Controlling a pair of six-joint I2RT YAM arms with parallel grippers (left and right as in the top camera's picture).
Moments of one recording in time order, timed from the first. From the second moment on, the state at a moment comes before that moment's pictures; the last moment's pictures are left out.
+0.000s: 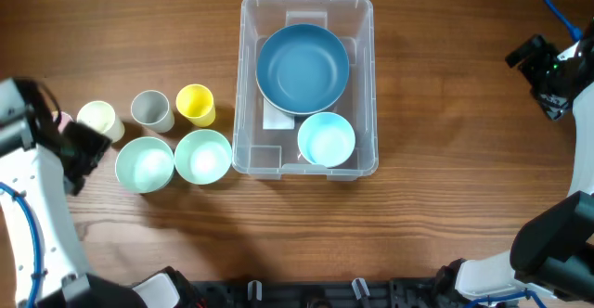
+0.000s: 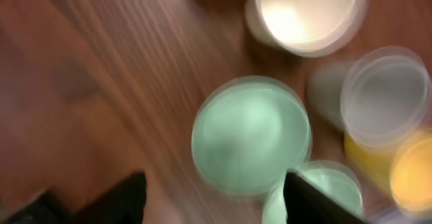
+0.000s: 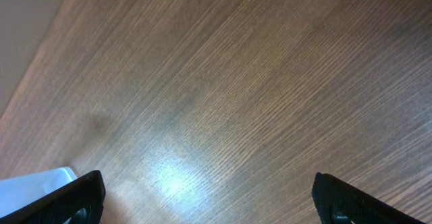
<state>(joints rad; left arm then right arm) 0.53 1.39 1.17 -1.11 -0.02 -0.53 -0.44 1.68 1.45 -0.83 -0.15 0.47</state>
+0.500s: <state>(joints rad) 0.60 1.40 0.75 -0.73 0.10 -0.57 -0.44 1.68 1.45 -0.83 -0.15 0.47</state>
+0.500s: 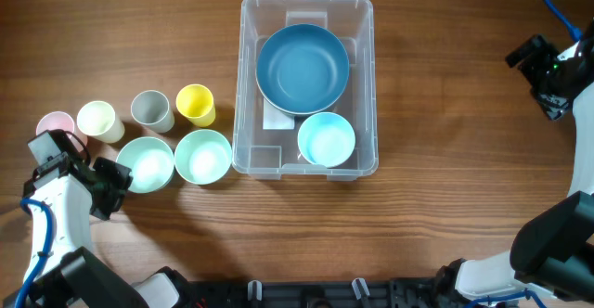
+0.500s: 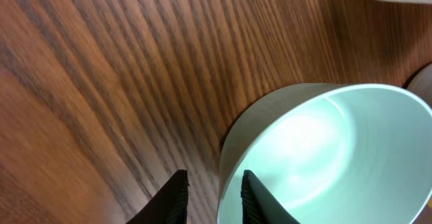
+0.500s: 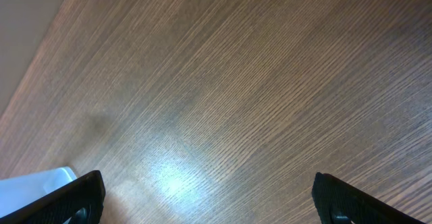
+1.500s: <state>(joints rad) 0.60 1.18 0.84 -1.05 0.10 -0.56 -0.44 1.68 1.45 -0.83 -0.15 0.47</state>
